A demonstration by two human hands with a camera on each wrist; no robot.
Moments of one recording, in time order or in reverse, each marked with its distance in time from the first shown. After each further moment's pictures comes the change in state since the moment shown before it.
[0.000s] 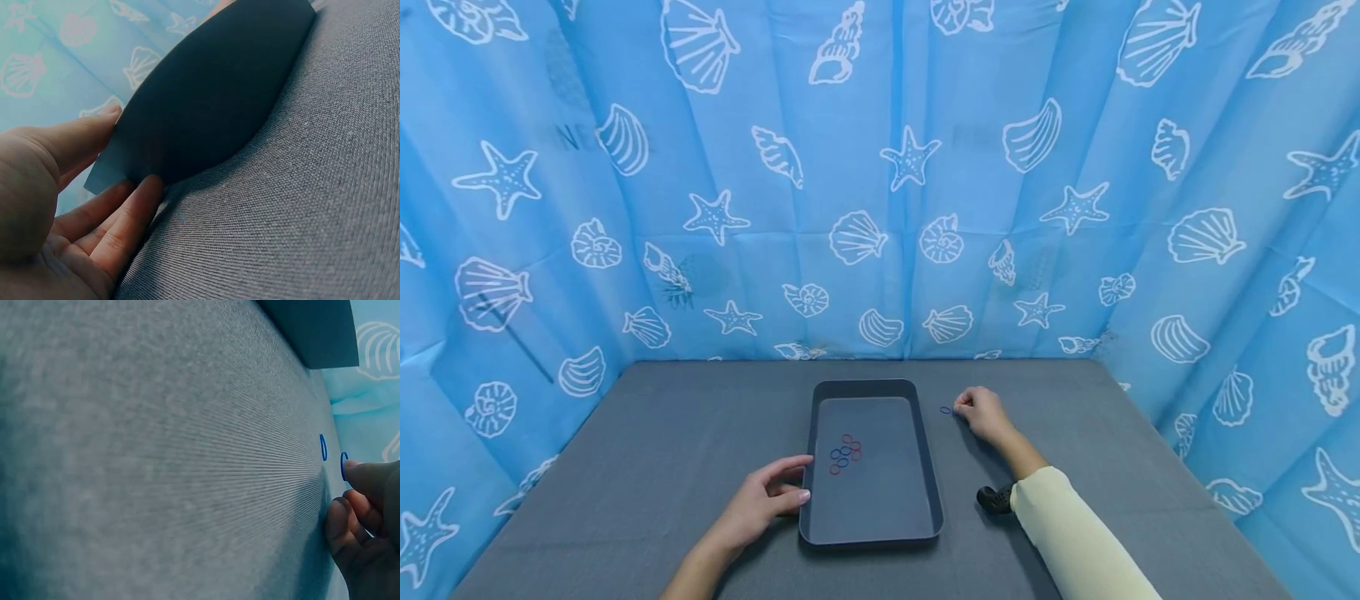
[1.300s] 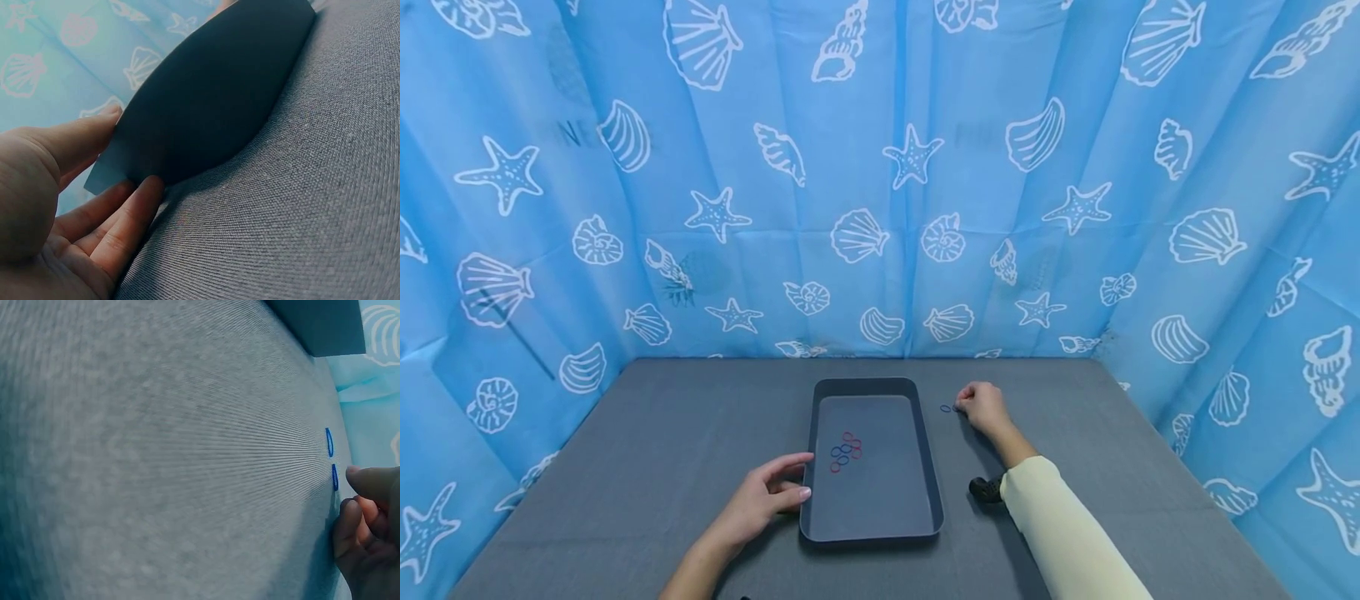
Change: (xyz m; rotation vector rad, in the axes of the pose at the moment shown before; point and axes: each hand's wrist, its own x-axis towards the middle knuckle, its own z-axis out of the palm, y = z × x) left_hand 0.000 0.001 0.001 0.010 0.007 -0.017; right_hand 0.012 -0.001 0.004 -0.001 0.049 0.132
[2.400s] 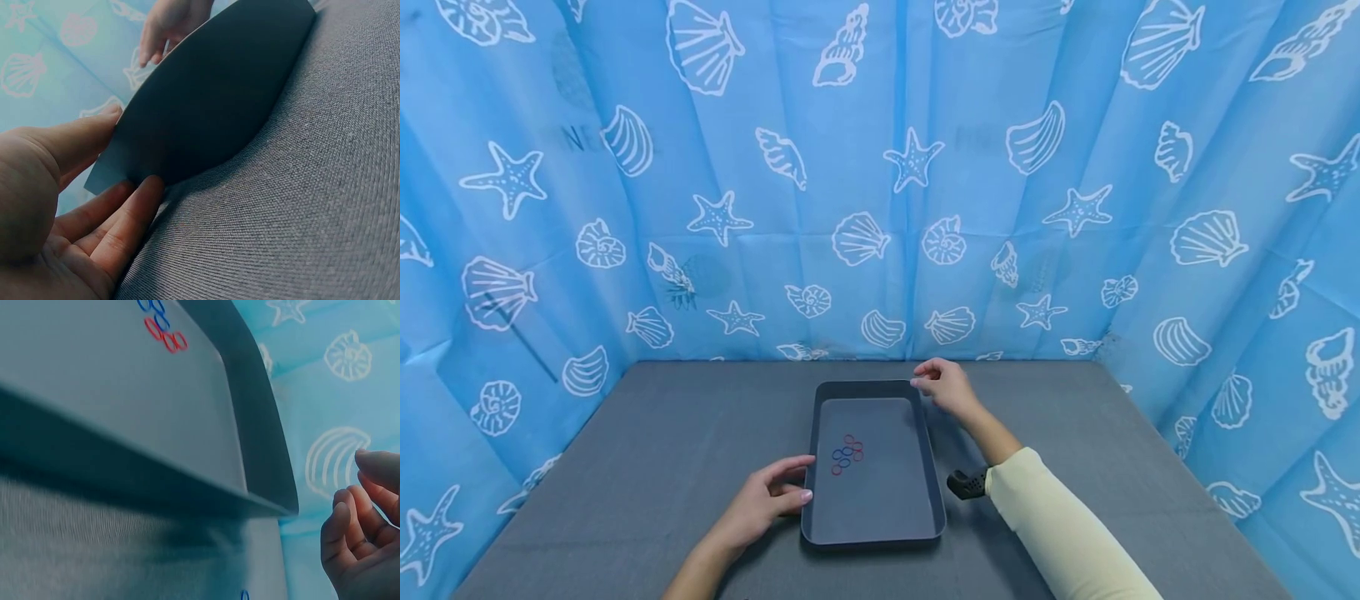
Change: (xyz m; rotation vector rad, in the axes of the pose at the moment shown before) left_hand 0.000 -0.001 0.000 0.008 0.010 -0.012; right_hand -0.002 -0.083 0.000 0.363 -0.080 -0.044
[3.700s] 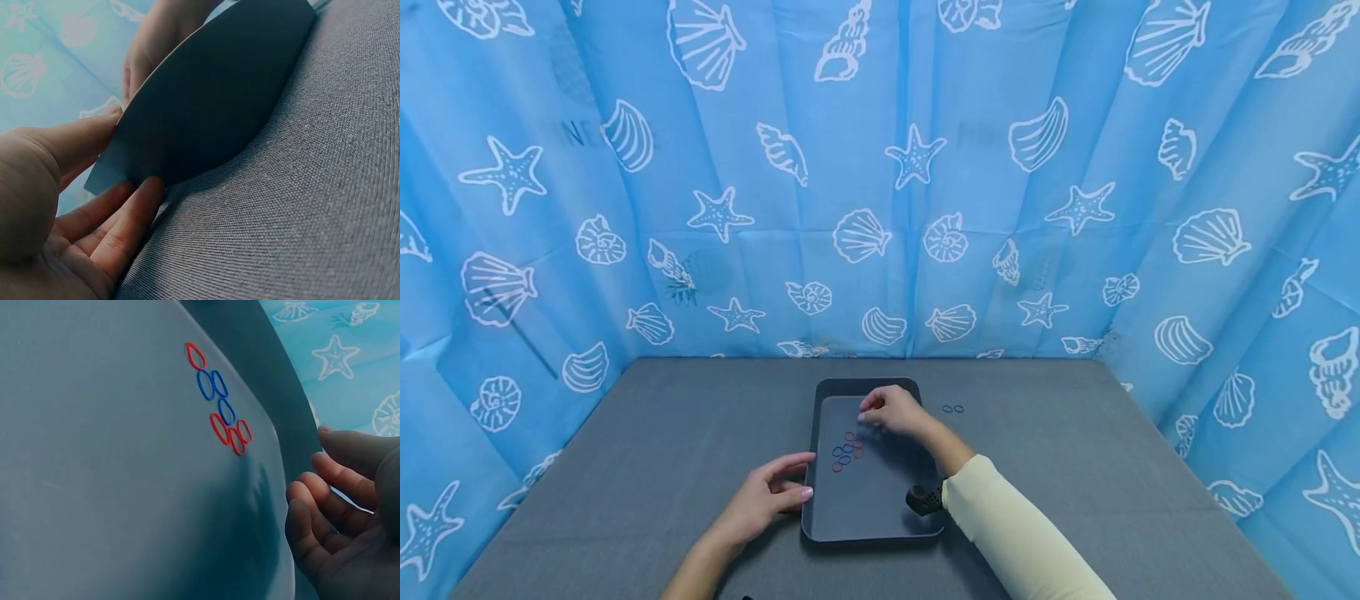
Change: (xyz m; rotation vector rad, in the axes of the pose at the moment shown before) left_hand 0.000 0.001 0.000 0.002 0.001 0.012; right_hand -0.016 -0.017 0.065 -0.063 -0.358 -0.124
